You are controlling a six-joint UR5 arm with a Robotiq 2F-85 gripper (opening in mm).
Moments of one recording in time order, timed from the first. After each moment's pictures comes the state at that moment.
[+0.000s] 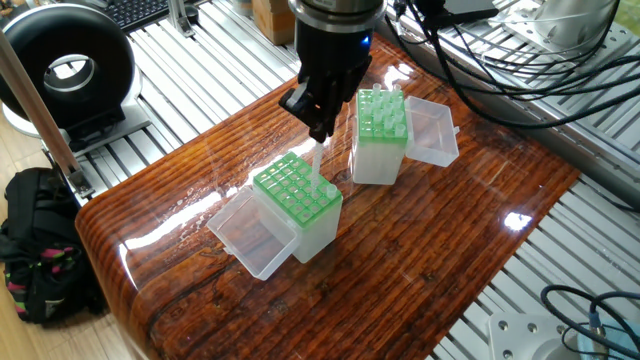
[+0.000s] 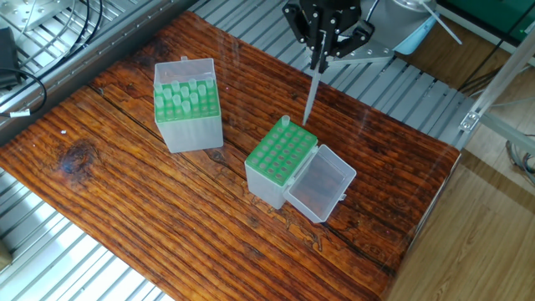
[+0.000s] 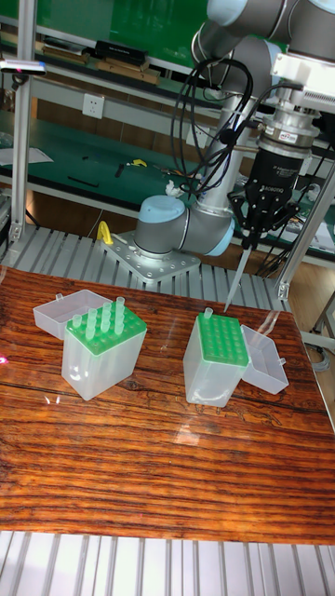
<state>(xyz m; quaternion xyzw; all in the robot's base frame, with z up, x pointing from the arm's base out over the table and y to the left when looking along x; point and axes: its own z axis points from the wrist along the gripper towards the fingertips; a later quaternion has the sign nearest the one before) 0.398 0.138 0.289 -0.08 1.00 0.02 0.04</state>
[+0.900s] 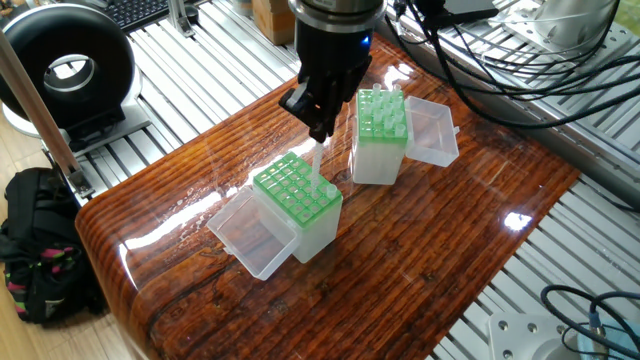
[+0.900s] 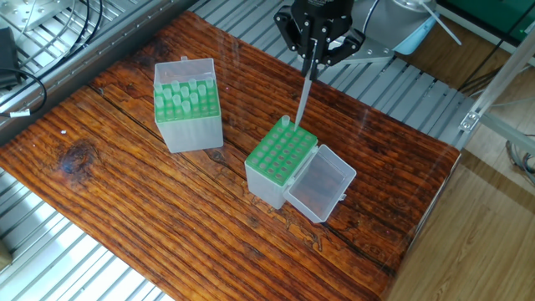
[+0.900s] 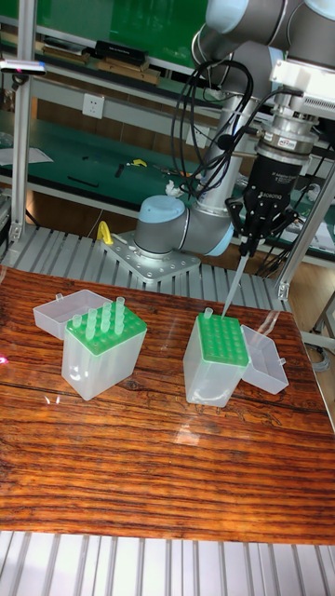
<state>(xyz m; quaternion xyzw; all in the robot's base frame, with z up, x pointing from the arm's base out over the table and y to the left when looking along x) 0.409 0.137 0.282 -0.08 1.00 0.01 0.04</state>
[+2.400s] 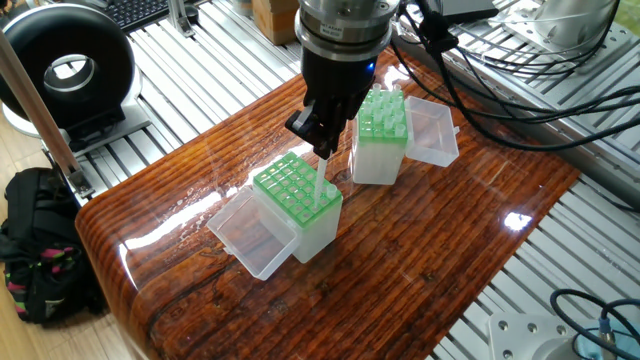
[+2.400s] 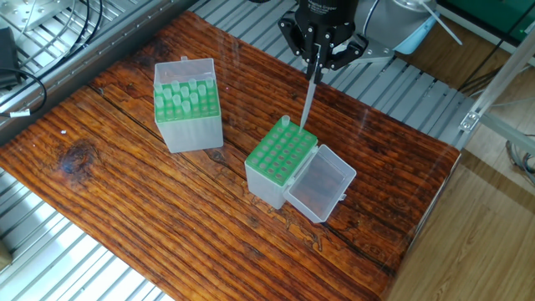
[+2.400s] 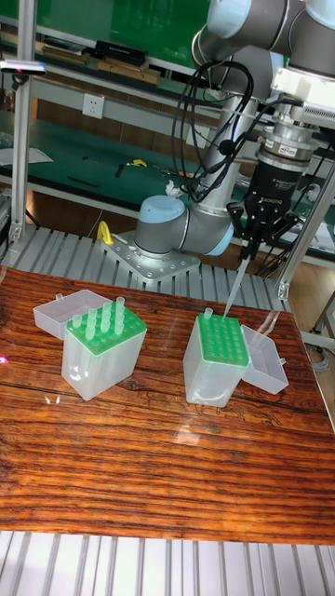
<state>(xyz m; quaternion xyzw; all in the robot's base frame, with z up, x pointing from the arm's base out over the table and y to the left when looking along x) 0.403 0.144 0.273 -0.08 1.00 0.02 0.03</state>
